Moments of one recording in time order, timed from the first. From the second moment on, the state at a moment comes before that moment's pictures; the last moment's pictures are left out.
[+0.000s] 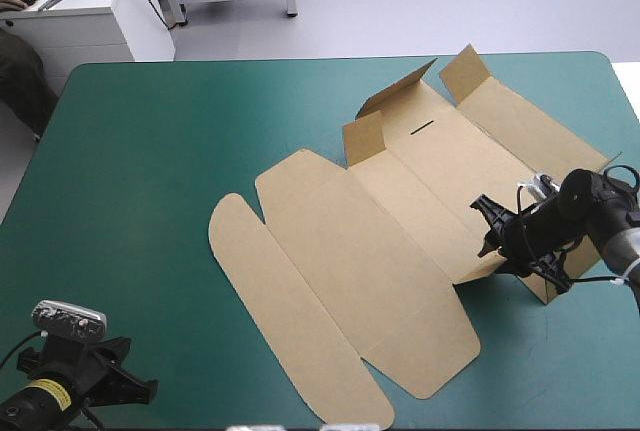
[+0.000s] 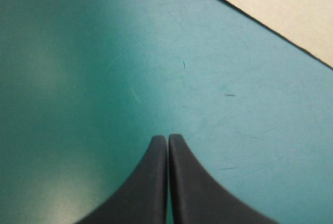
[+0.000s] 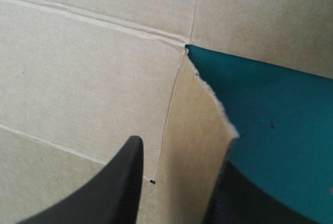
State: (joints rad) left arm -0.33 0.32 -0.50 0.05 1.06 -0.10; right arm 0.00 1.40 -0.96 0.34 1.00 0.58
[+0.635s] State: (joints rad) left arm -0.33 0.32 -0.50 0.05 1.06 -0.10; right arm 0.00 1.41 -0.97 0.25 0.94 0.38
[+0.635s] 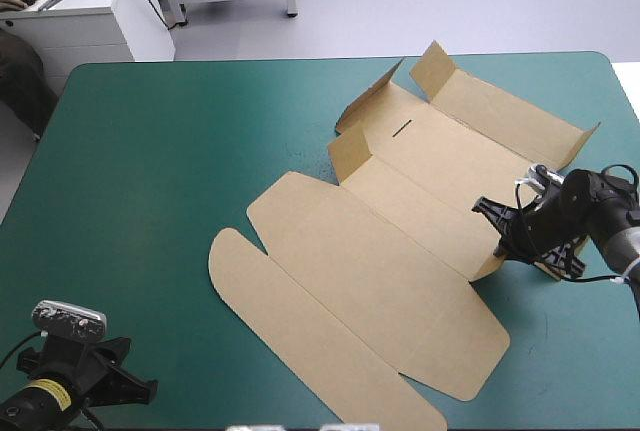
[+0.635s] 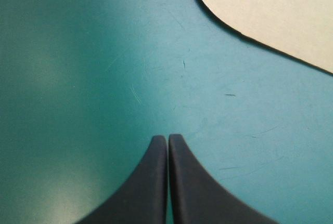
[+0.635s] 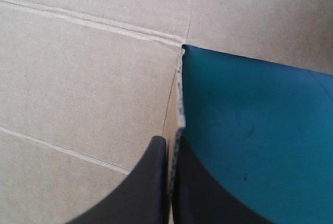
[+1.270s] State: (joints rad) left arm -0.33 0.32 -0.50 0.05 1.06 -0.10; right arm 0.11 1.85 -1.63 0.12 1.10 -0.40
